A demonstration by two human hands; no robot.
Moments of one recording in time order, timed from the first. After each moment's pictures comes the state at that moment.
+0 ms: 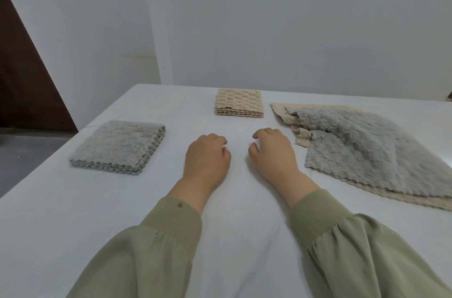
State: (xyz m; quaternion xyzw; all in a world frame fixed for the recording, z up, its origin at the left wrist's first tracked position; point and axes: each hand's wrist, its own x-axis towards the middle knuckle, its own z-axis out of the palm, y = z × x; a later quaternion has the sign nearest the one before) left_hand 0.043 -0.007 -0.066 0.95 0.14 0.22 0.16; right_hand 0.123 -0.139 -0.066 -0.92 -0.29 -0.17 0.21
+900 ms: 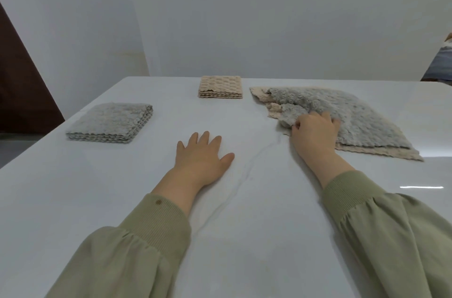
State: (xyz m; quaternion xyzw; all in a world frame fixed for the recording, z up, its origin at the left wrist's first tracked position) left_hand -0.026 -0.068 -0.067 0.99 0.14 -0.02 0.05; right_hand 0.111 -0.267 -0.063 -0.96 -0.09 -0.26 0.05
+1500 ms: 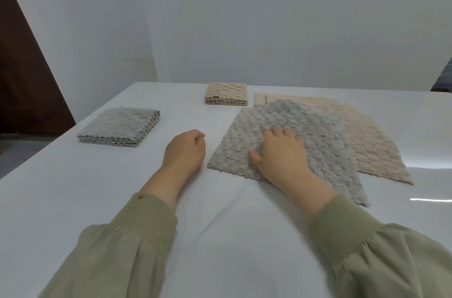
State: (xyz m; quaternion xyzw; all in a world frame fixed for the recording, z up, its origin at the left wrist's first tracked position) left_hand -0.026 -0.035 -0.059 0.91 0.23 0.19 0.28; right_hand 0.038 -0.222 -0.052 -0.95 -0.25 -0.16 0.05
